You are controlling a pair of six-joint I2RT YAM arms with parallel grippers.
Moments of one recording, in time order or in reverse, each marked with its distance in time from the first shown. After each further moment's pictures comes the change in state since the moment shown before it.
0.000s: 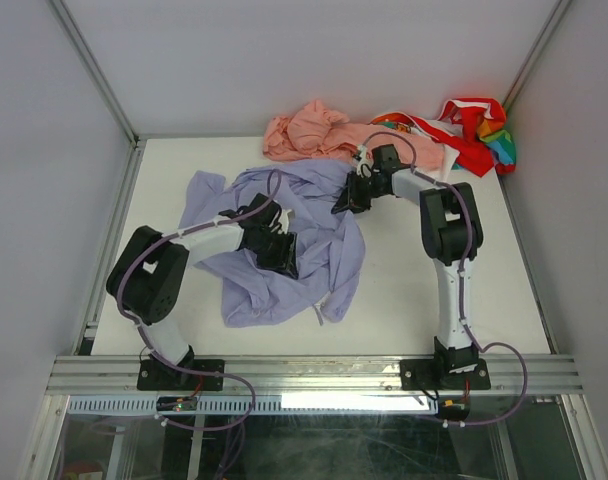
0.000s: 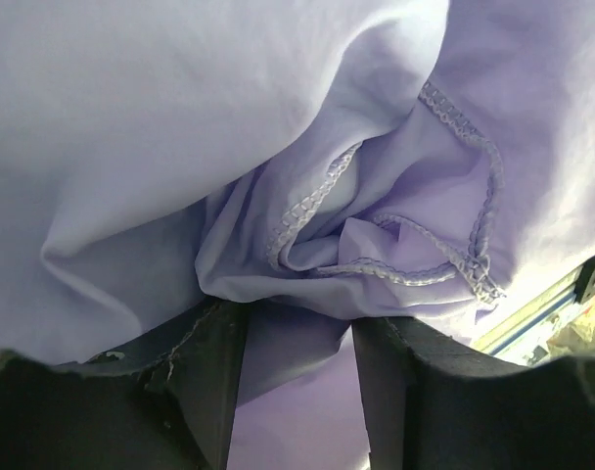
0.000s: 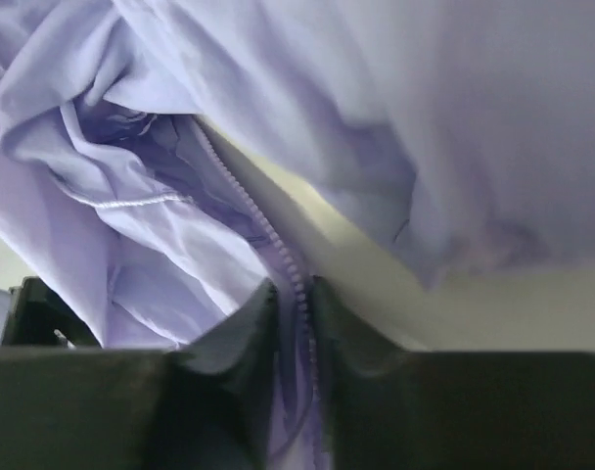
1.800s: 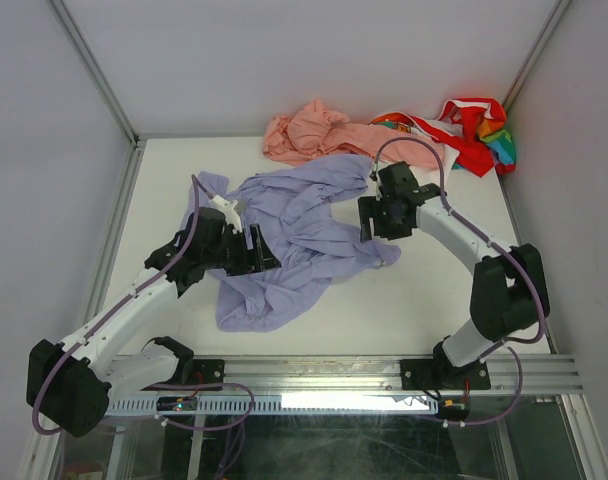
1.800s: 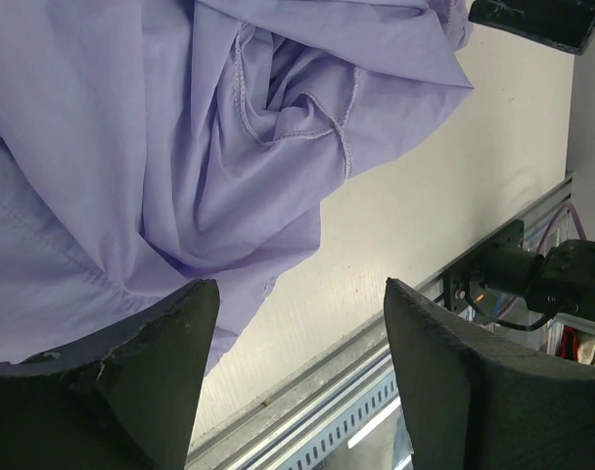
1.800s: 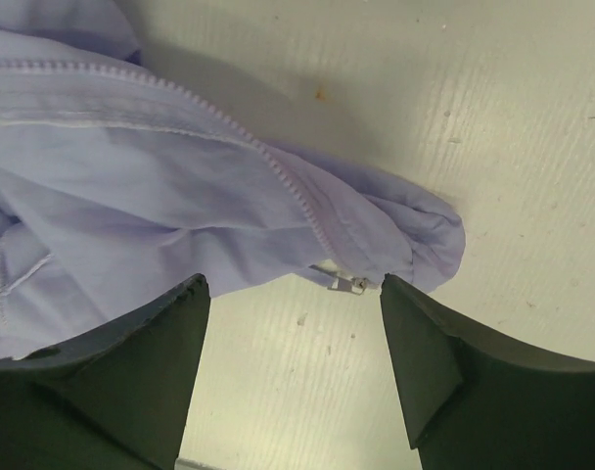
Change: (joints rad) left arm 0.073 -0.758 -0.309 0.012 -0.061 -0.232; right arm 0.173 -0.699 -0.428 -0.346 0.680 -0.146
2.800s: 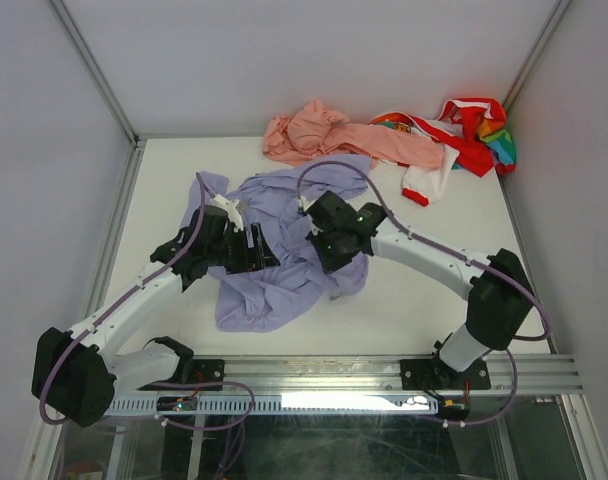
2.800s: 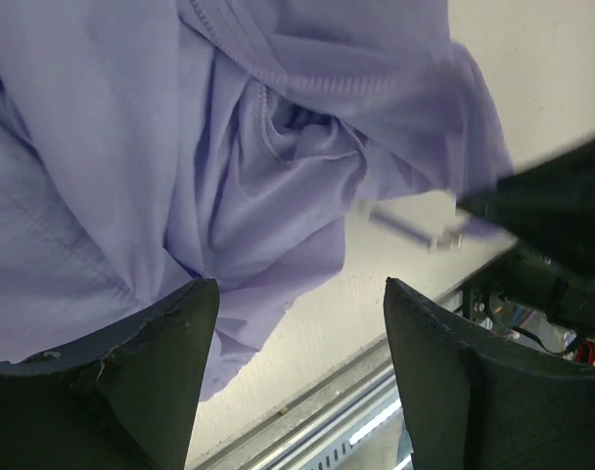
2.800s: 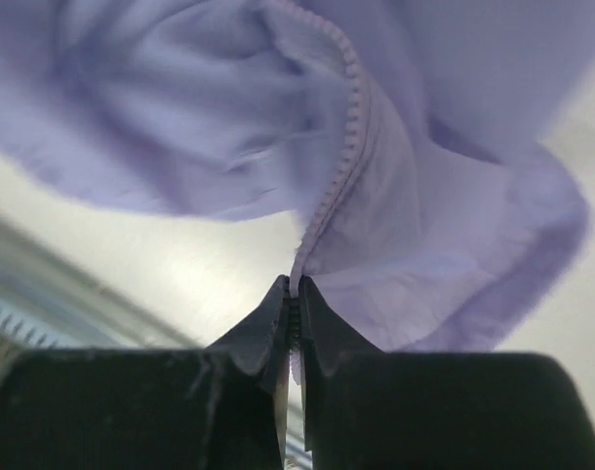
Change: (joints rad) left arm 0.014 0.068 0.000 0.024 -0.004 0.016; right arm 0.395 0.034 0.096 -0.104 0.073 0.018
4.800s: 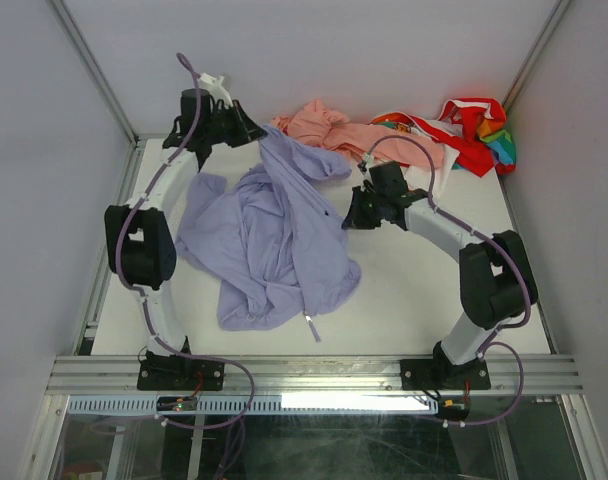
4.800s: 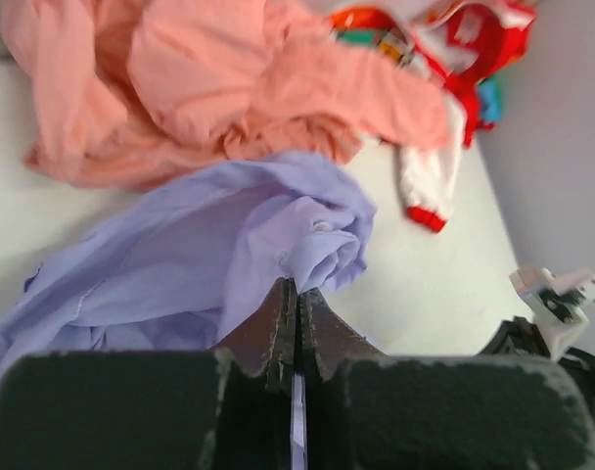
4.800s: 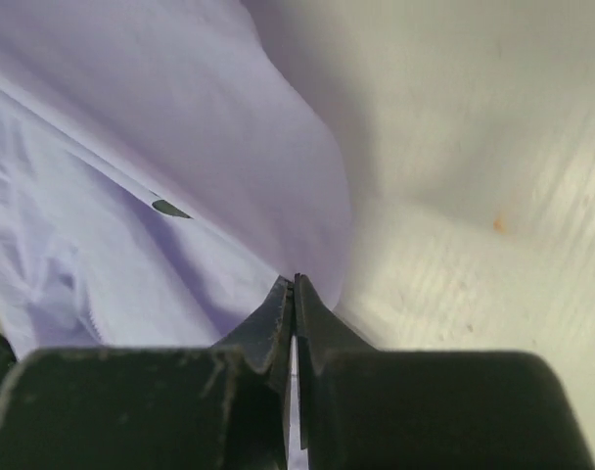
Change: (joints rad) left arm 0.288 0.951 1.019 0.239 0.207 0.160; right arm -0.381 0.074 -0.192 0.453 -0.288 0.183
